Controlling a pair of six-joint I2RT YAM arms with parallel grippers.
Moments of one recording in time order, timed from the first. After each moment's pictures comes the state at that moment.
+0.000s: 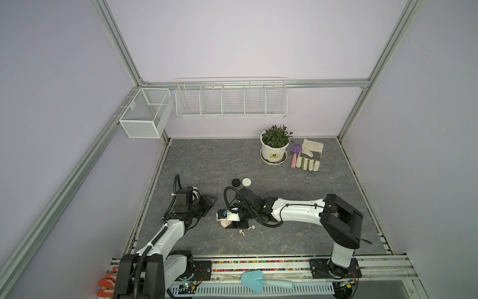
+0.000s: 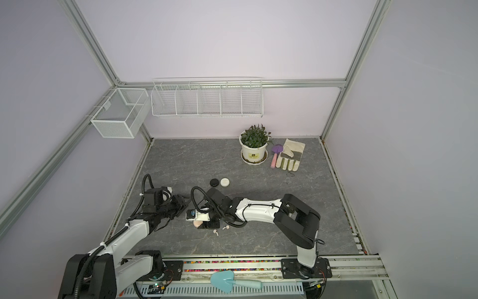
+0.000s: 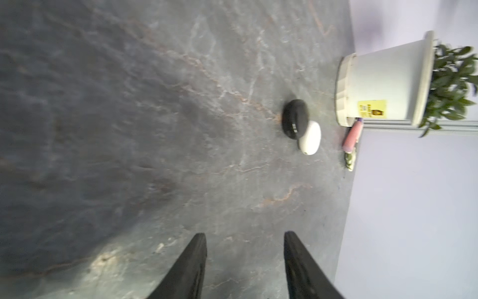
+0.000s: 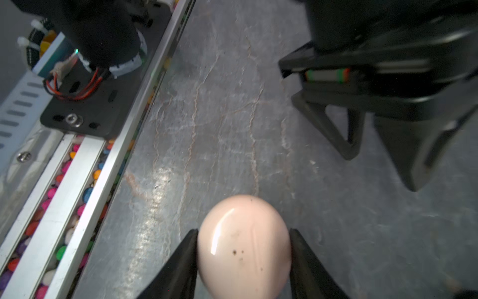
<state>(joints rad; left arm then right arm) -0.08 1.05 0.35 -0.03 0.52 -0.87 1.09 1.80 1.12 -0.07 -0.38 -0.54</state>
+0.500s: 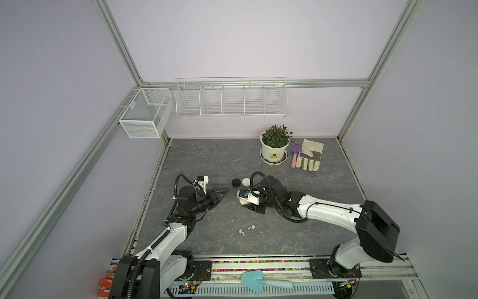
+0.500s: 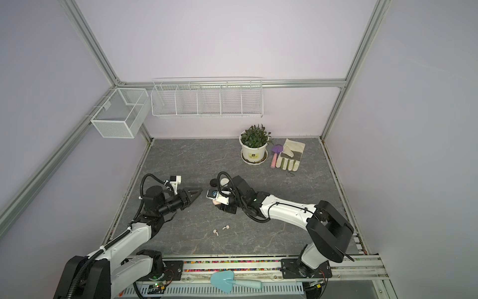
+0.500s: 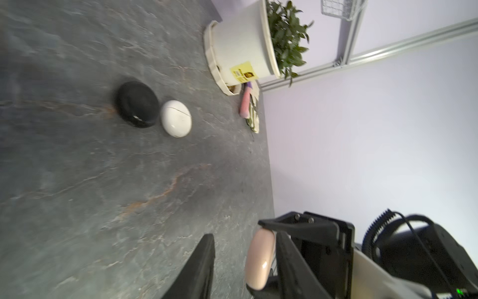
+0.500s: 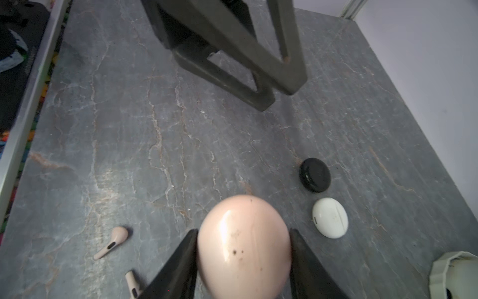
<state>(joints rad) -0.23 1.05 0.31 0.45 0.76 -1.03 0.91 1.53 0.93 -0.02 -0.20 -0.50</state>
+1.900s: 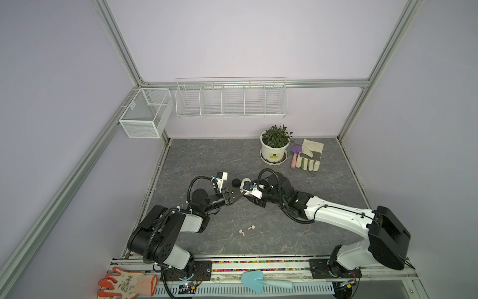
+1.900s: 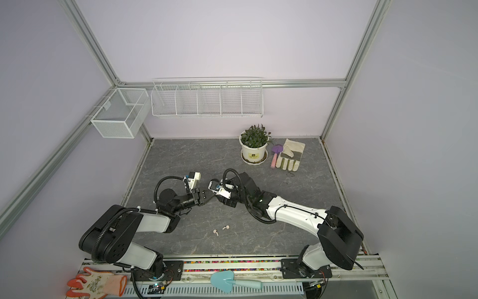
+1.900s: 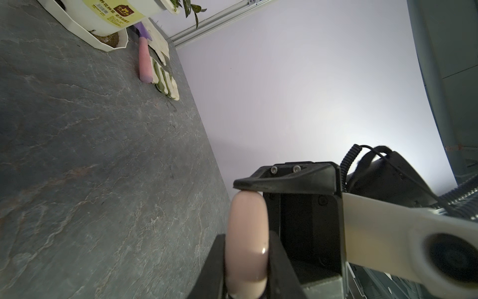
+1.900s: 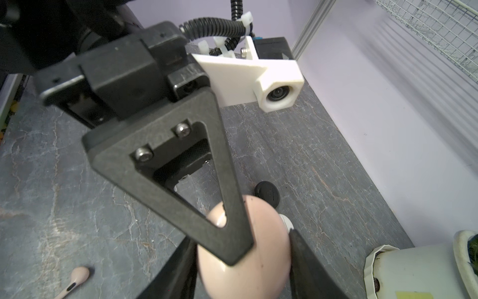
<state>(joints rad) -0.43 1.52 0.30 1.34 0.89 -1.26 0.91 1.46 0.90 0.11 -0.15 -0.48</state>
